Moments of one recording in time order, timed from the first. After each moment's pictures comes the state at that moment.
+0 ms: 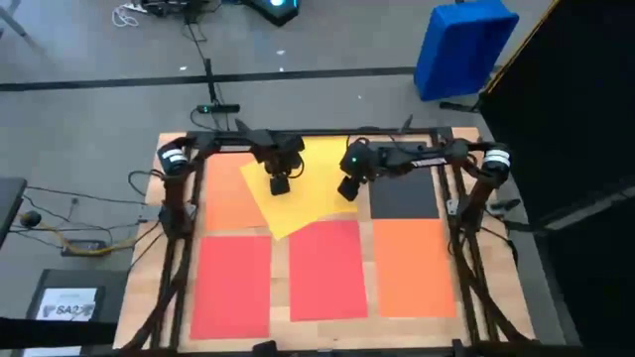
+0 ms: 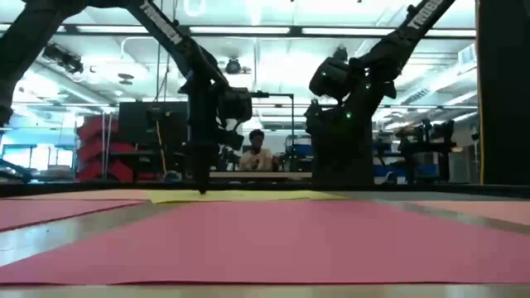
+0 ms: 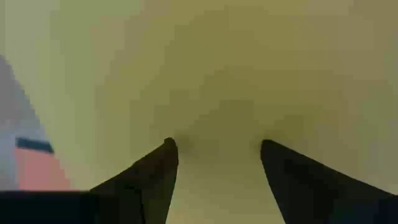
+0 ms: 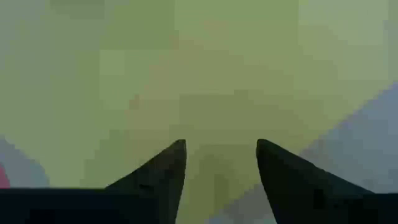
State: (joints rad) left arm 0.53 1.92 1.28 -0.76 -0.07 0.35; right arm -0.41 1.73 0.95 -0.19 0.01 0.18
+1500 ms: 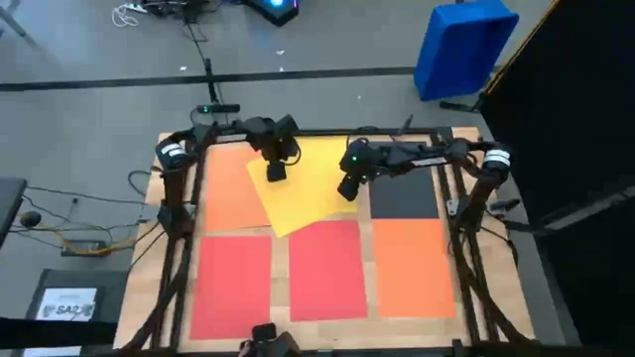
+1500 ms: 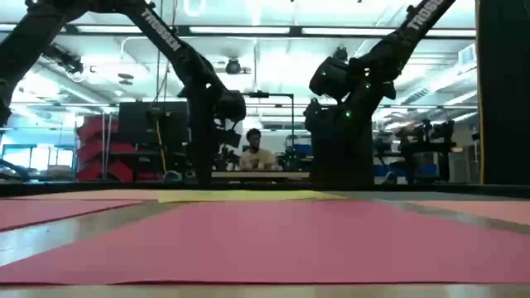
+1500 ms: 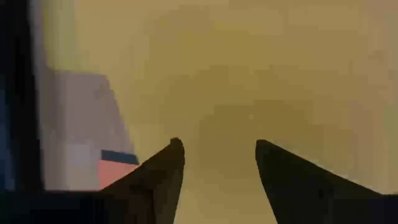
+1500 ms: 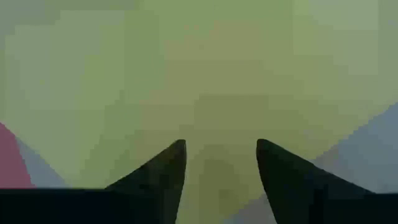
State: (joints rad) left arm 0.65 1.96 1.32 -0.75 -0.02 0.53; right arm -0.41 1.73 0.95 -0.17 -0.03 0.18
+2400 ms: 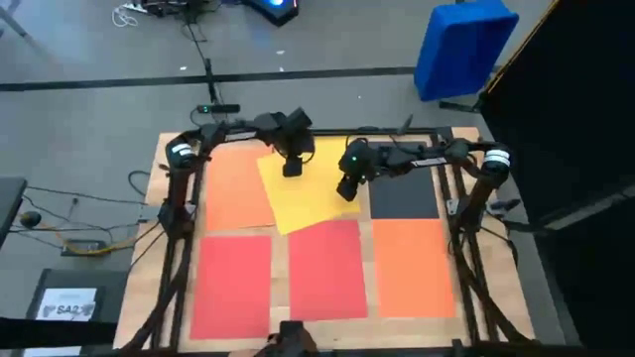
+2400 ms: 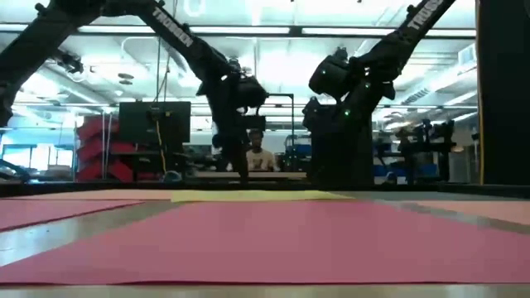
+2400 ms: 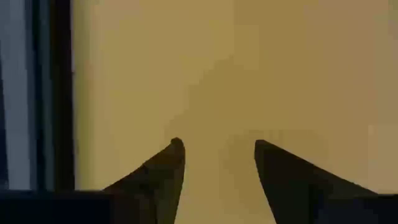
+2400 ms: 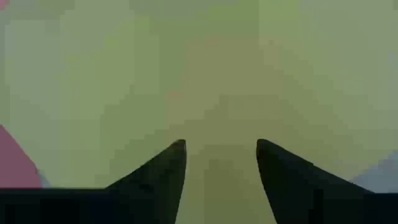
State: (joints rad) left arm 0.61 2.01 1.56 -0.81 0.10 0.57; right arm -0.41 1.73 0.95 -0.15 -0.05 0.18
